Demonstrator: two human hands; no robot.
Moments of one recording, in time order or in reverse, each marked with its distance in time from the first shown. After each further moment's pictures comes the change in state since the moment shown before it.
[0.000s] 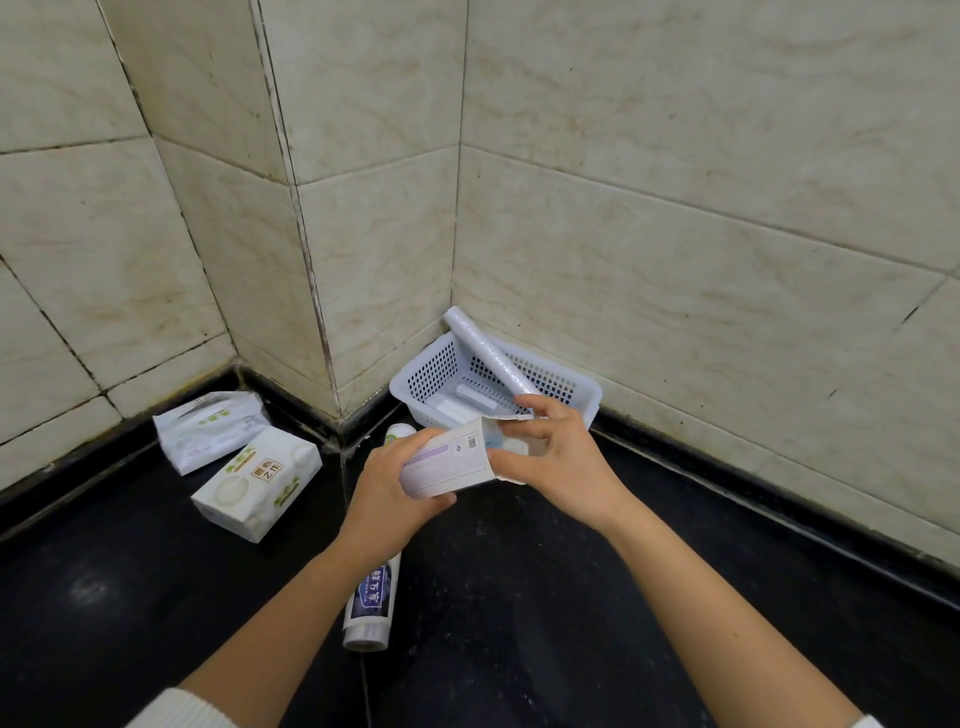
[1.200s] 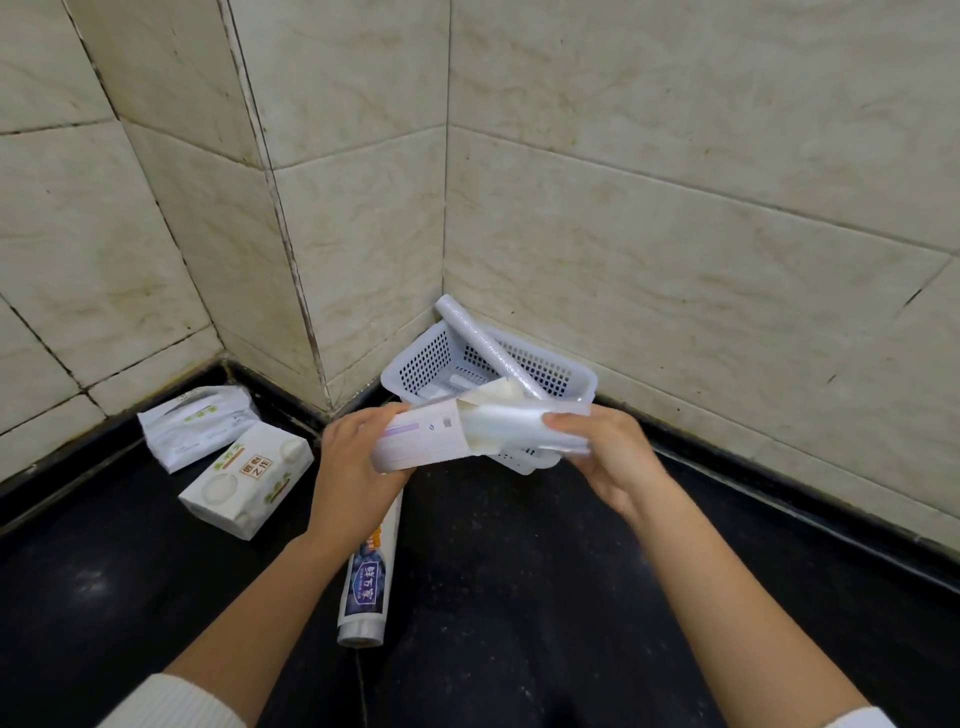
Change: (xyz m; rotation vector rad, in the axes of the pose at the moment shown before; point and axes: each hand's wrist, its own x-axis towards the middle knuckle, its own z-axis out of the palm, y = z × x) left_hand 0.021 -0.022 -0.013 0.311 0.158 0.145; right_hand 0.016 0.042 -0.029 0.812 0.157 0.382
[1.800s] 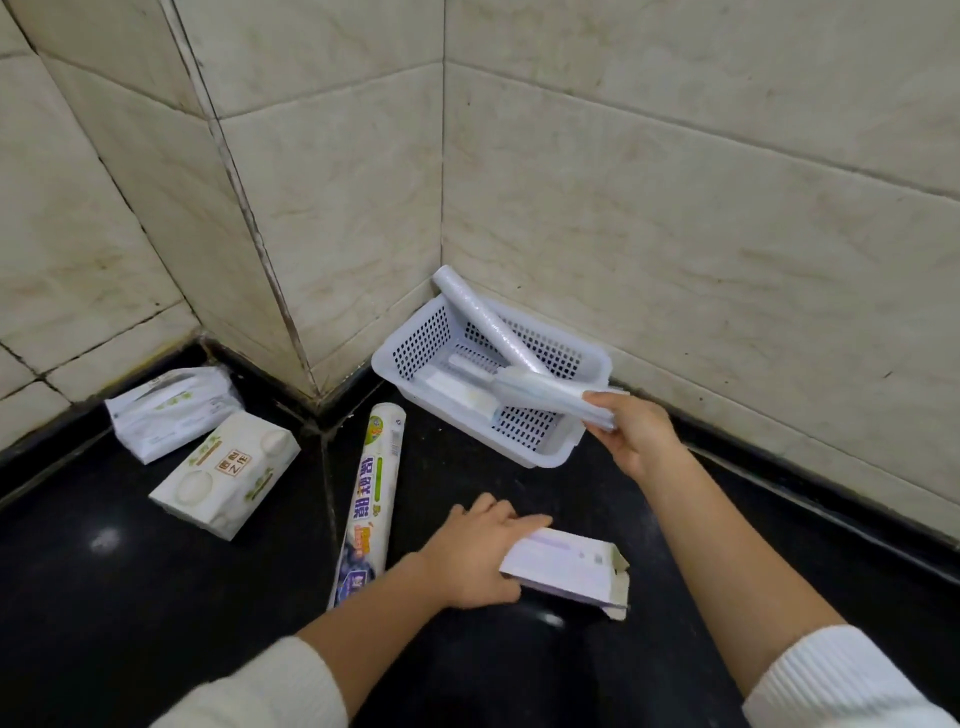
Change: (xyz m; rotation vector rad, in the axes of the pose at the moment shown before) left_hand -0.023 0.047 0.104 0.225 -0.982 0.214; right_hand 0.089 0.014 -0.035 0.170 0.323 0.190
